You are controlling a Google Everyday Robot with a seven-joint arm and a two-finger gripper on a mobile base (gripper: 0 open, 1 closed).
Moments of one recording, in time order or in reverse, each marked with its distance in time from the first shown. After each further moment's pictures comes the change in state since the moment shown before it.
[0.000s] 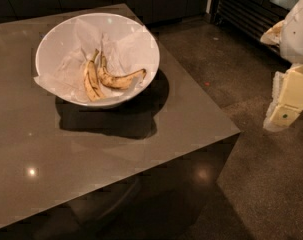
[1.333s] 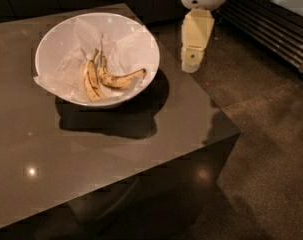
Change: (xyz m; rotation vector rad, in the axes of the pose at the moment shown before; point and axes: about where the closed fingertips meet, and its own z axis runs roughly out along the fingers) arm -0.145 -0.084 0.016 0.079 0.090 -0.118
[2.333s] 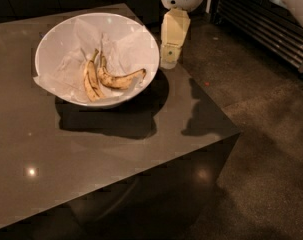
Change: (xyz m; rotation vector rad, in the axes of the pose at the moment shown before) arm -0.042 -0.014 0.024 -0.052 -0.075 0.001
